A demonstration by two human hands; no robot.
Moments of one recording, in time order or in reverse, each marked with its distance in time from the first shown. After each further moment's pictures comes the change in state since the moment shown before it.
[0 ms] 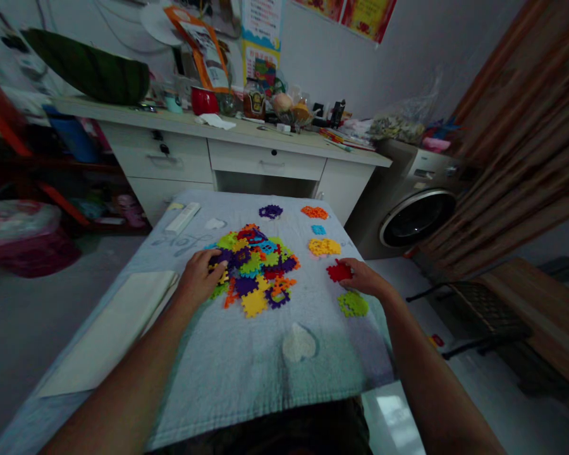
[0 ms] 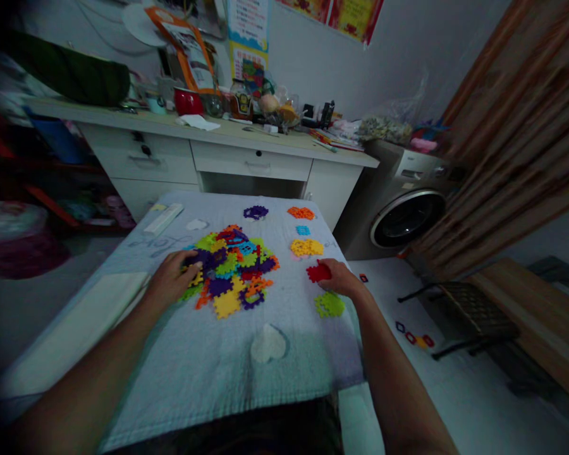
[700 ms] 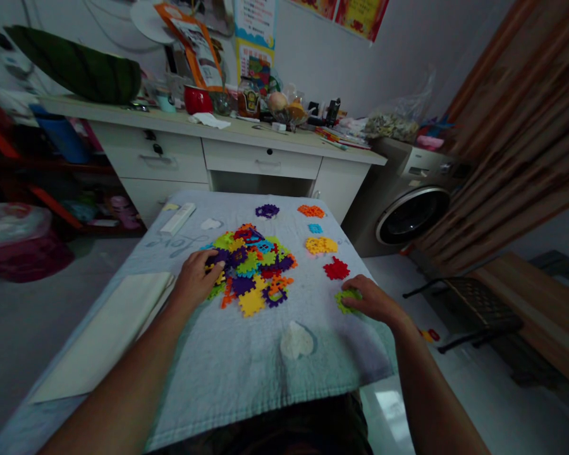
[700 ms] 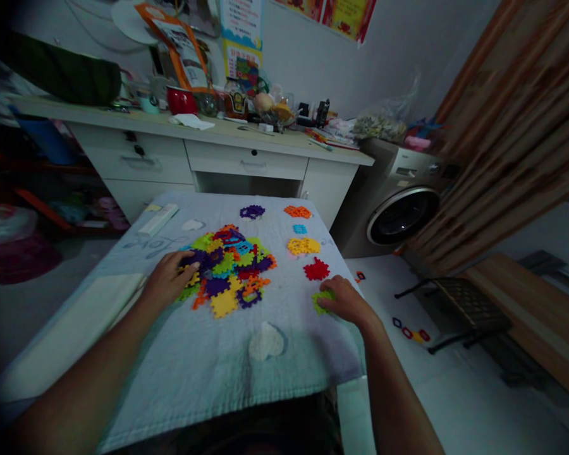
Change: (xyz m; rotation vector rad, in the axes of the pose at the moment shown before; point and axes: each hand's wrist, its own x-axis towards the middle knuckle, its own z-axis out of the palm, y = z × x) left_hand 0.000 -0.003 0.002 0.017 0.007 0.034; right_hand -0.068 -0.027 -0.001 -0.057 -0.011 -0.046
